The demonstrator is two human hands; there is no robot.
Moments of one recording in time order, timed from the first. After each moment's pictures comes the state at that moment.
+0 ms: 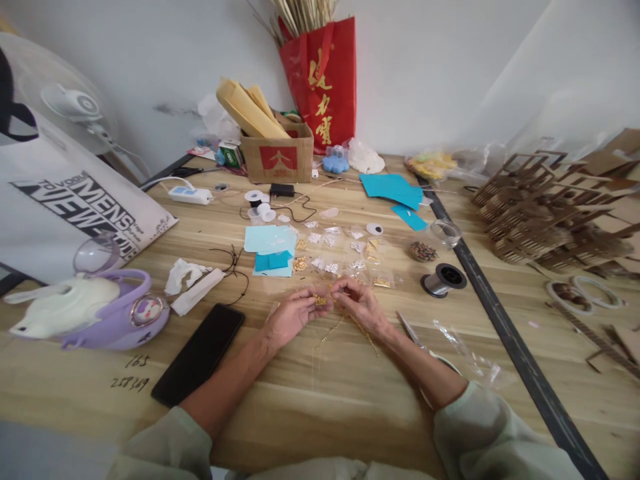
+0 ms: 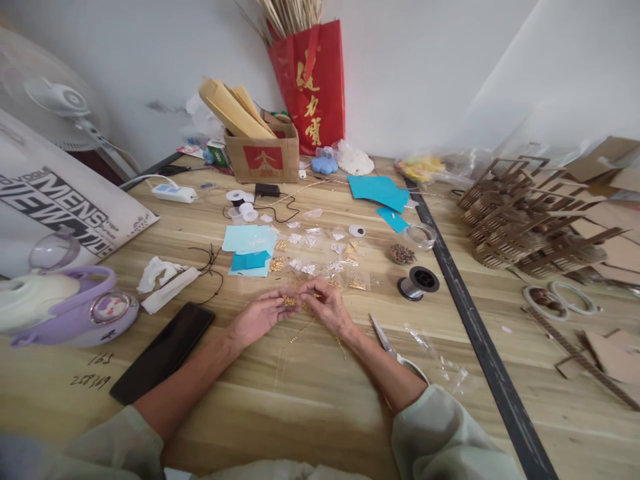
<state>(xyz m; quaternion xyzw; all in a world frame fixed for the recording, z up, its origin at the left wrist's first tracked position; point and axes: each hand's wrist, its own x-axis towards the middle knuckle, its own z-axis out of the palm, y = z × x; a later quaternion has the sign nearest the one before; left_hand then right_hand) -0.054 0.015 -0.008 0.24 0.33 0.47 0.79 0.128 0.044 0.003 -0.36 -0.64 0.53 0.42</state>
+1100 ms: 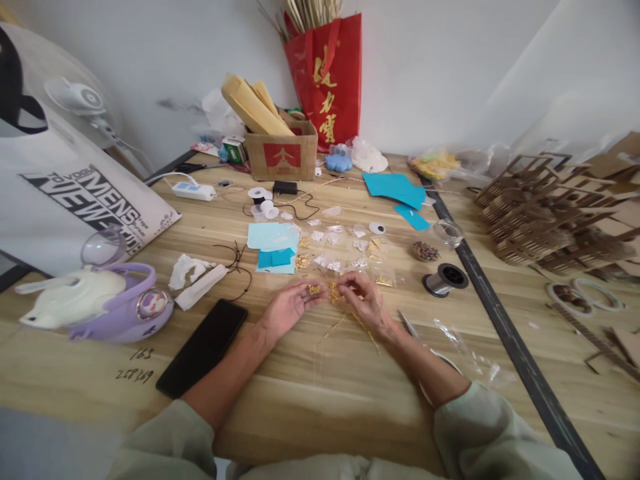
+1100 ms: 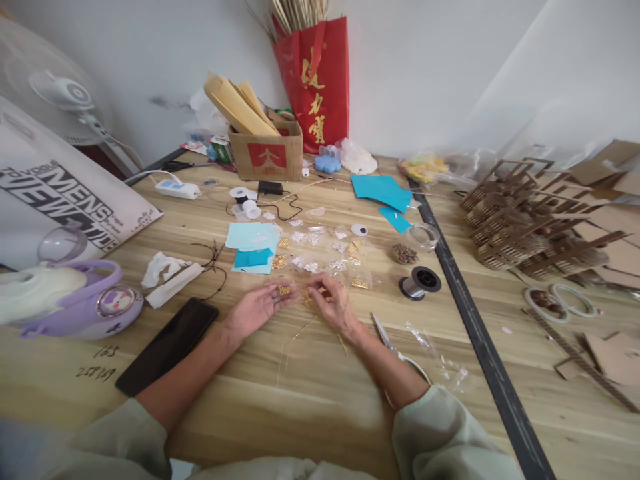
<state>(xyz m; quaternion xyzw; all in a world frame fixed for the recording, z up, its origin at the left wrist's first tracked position) -0.065 0.019 0.000 0.18 0.34 0.51 0.77 0.132 0.044 0.005 -0.40 -0.71 0.41 0.41</state>
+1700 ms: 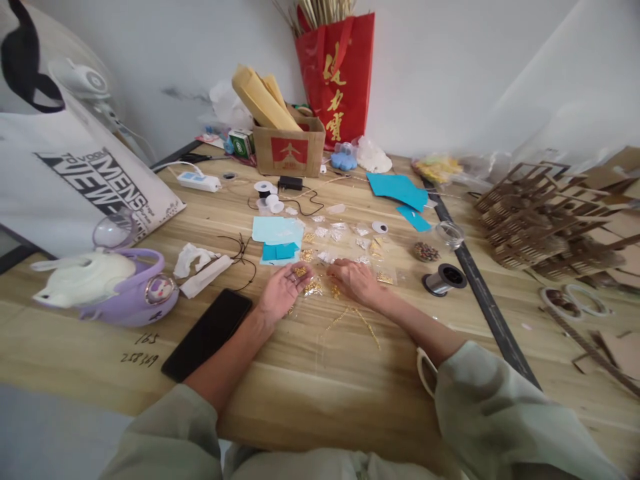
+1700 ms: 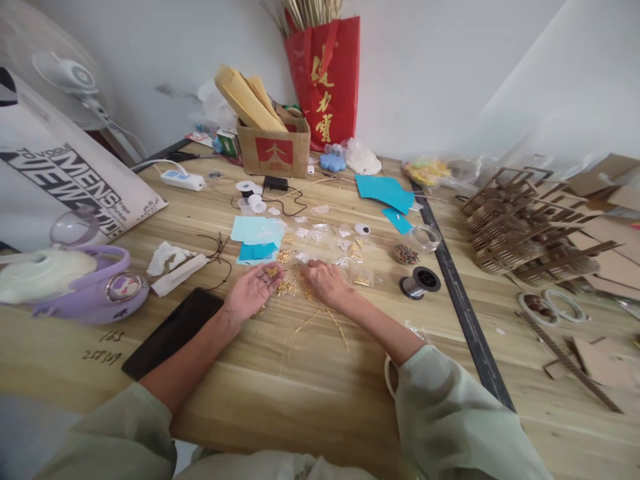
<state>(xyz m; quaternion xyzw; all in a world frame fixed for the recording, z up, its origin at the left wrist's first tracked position) -0.082 0.028 0.004 0.08 0.34 0.60 0.72 0.105 0.077 0.040 -0.41 -0.91 0.04 -0.06</state>
